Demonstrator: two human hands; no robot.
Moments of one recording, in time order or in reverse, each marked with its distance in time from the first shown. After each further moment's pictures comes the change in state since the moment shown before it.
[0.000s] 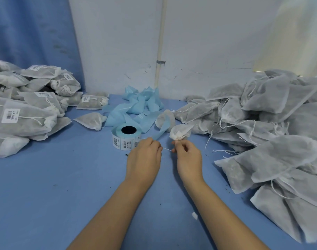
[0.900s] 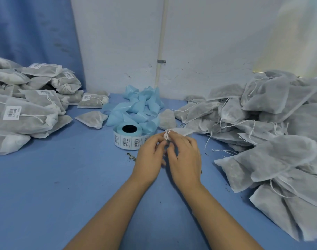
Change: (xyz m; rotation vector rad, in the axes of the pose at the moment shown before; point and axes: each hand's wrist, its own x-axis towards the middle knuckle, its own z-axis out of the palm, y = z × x) left_hand 0.000 0.011 0.003 -0.985 0.017 -0.095; right_hand -0.014 -0.005 0.003 -0.468 0.065 -0.437
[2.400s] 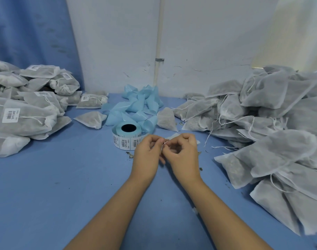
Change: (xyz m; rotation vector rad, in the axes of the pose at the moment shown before) left_hand -0.001 -0.001 0.001 -0.208 0.090 -0.193; right_hand 0.002 0.006 0.004 0.468 -0.021 0.194
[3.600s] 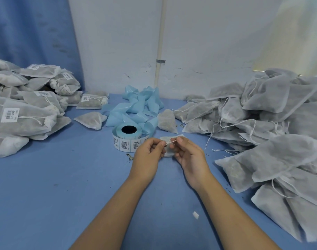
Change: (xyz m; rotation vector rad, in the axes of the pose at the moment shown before) left_hand 0.005 -0.005 -0.003 0.052 -0.021 -0.008; right_hand 0.017 0.004 -0.016 0.787 -0.183 0.458
